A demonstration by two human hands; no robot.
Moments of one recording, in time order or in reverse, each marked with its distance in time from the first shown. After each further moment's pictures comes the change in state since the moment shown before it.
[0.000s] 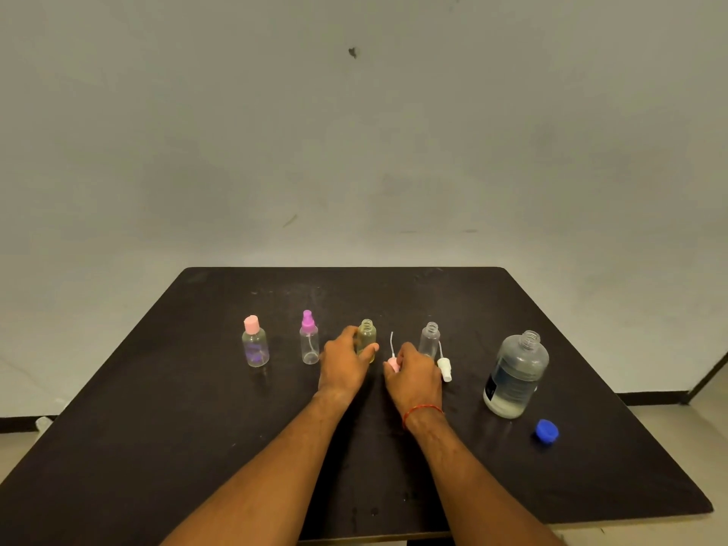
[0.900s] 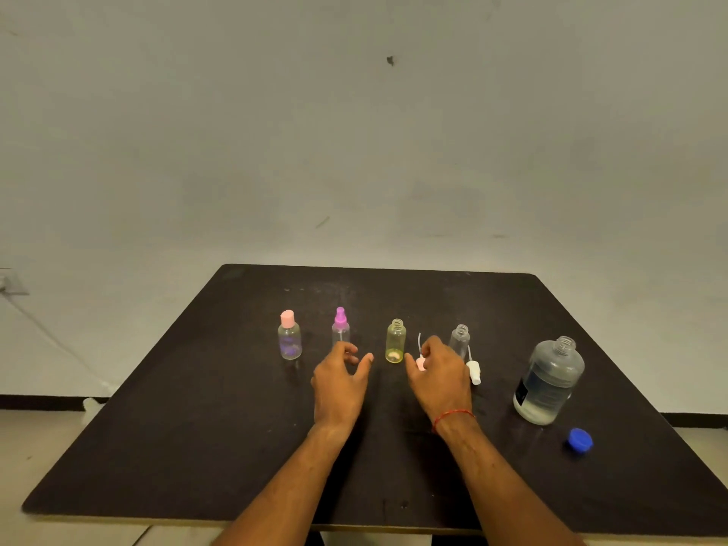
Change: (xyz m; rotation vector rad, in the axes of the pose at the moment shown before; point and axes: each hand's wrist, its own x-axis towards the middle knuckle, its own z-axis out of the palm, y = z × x) left_hand -0.051 -0.027 -0.042 -0.068 0.254 -0.053; right_hand -0.012 -0.019 -0.012 0.029 0.093 -0.110
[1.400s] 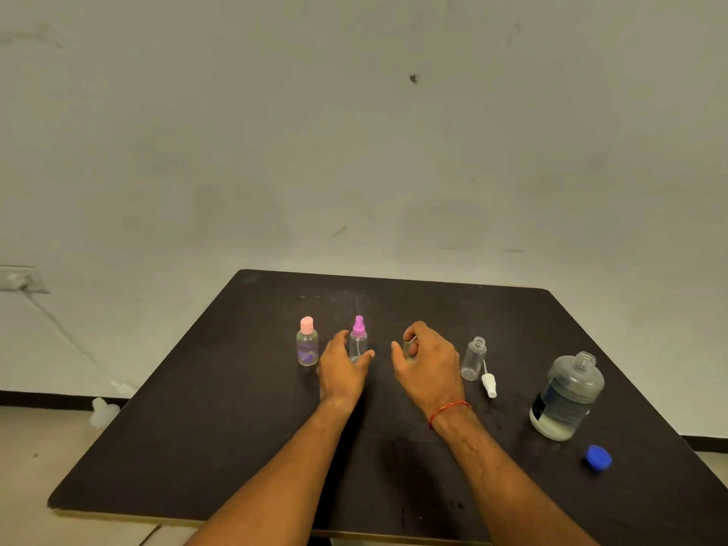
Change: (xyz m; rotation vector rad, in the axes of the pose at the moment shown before) left_hand 0.039 0.002 -0.015 -0.006 -0.048 -0.128; right_hand 0.001 -0.060 -0.003 0.069 0.032 -0.261
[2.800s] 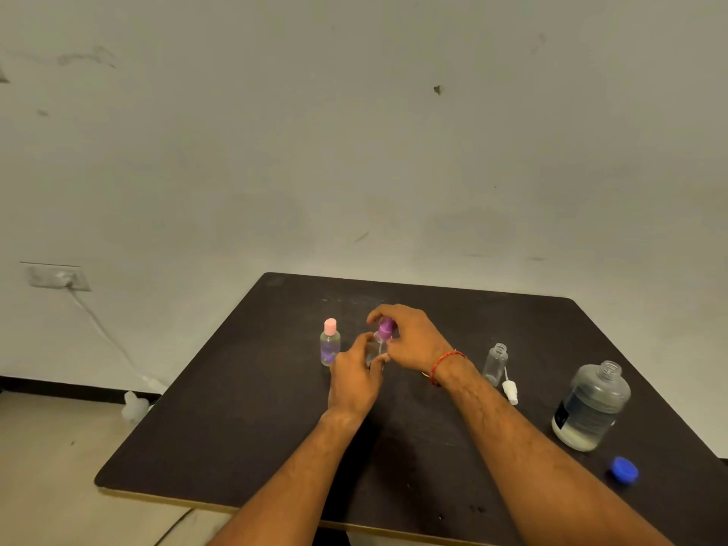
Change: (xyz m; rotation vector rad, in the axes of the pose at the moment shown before) left_hand -0.022 0.005 -0.034 0.035 -0.007 0.309; right_hand 0.049 -0.053 0.002 0.045 -0.574 -0.151
